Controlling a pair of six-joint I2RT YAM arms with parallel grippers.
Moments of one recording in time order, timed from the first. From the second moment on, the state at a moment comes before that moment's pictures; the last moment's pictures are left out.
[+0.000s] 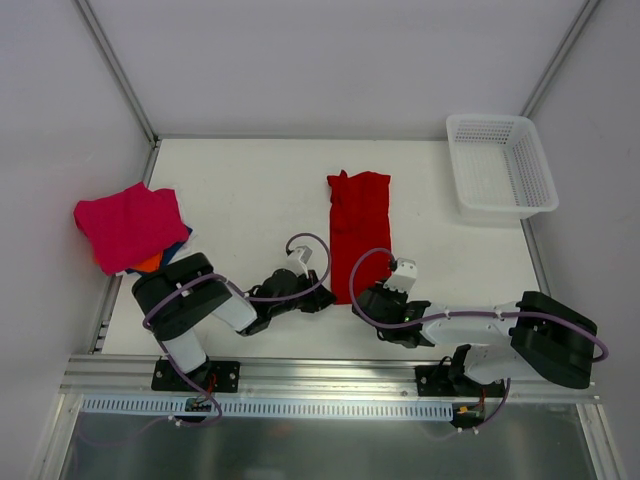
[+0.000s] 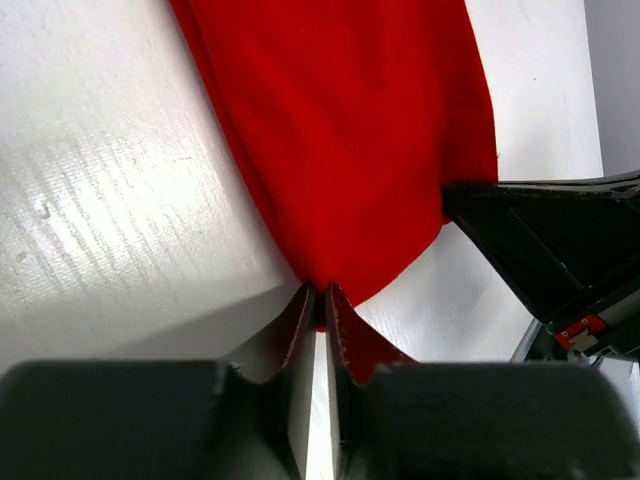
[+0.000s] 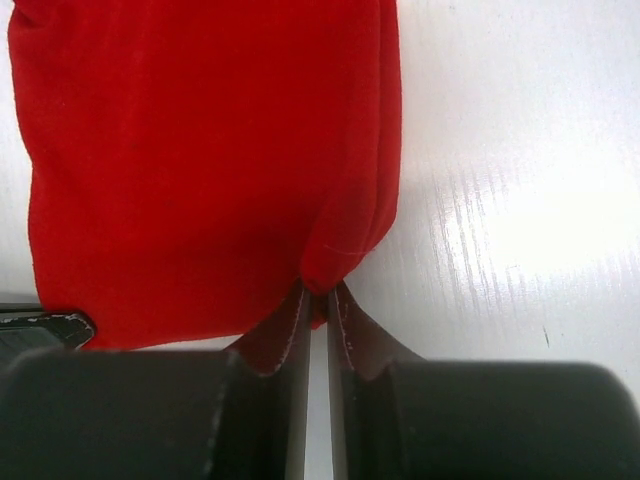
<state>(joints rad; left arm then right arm) -0.91 1.71 0.33 0.91 0.03 -0.86 1.15 1.30 0.44 -0.19 0.80 1.14</state>
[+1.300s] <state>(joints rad) -0.95 1.31 0.54 0.08 -0.19 -0.77 1.25 1.29 0.70 -0.44 0.92 1.09</state>
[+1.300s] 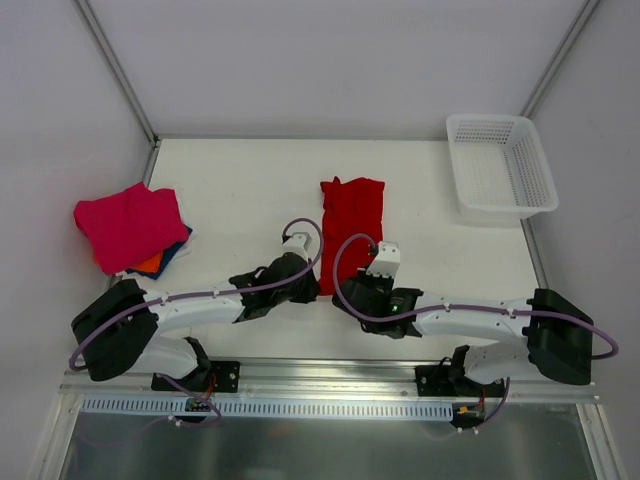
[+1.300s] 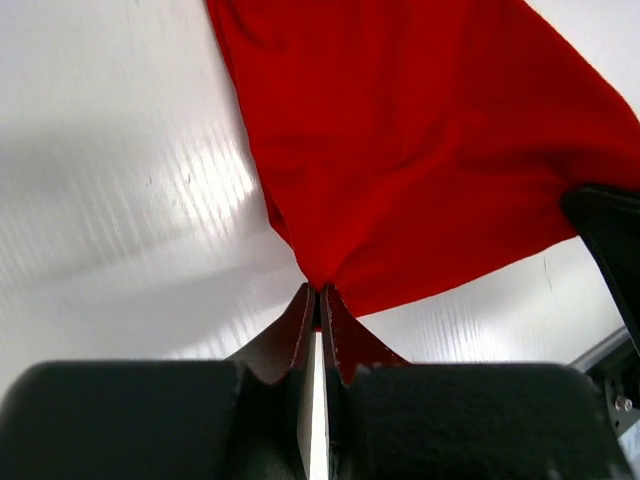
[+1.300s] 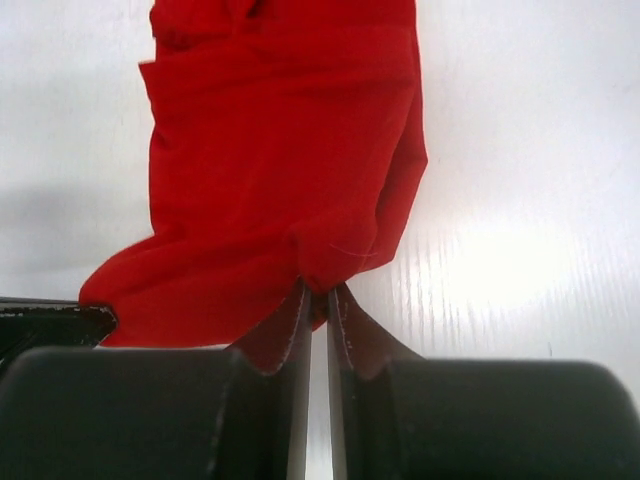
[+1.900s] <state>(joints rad) -0.73 1.56 1.08 -0.08 -0.21 -0.56 0.89 1.45 0.96 -0.25 0.84 0.62</state>
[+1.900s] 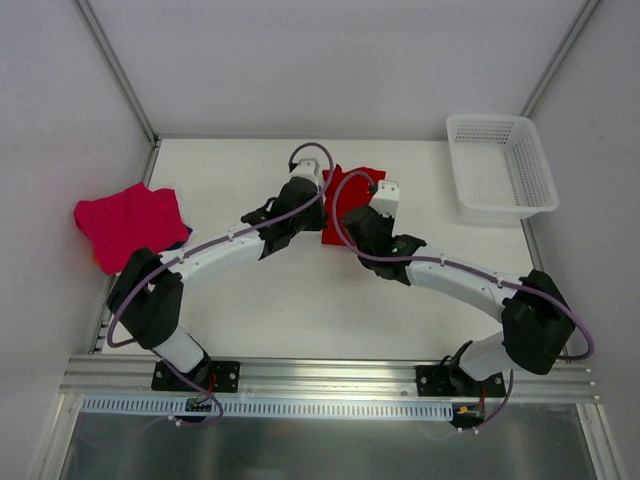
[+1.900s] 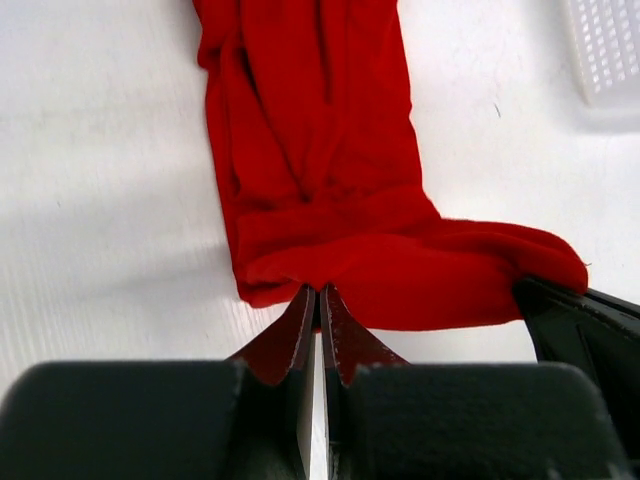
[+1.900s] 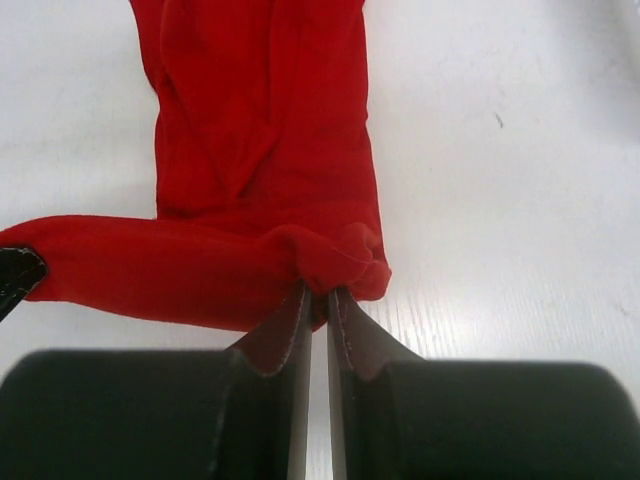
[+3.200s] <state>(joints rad) -0.46 2.45 2.28 -0.27 -0.07 -0.44 0.46 2.28 1.95 -0.23 0.57 0.31</state>
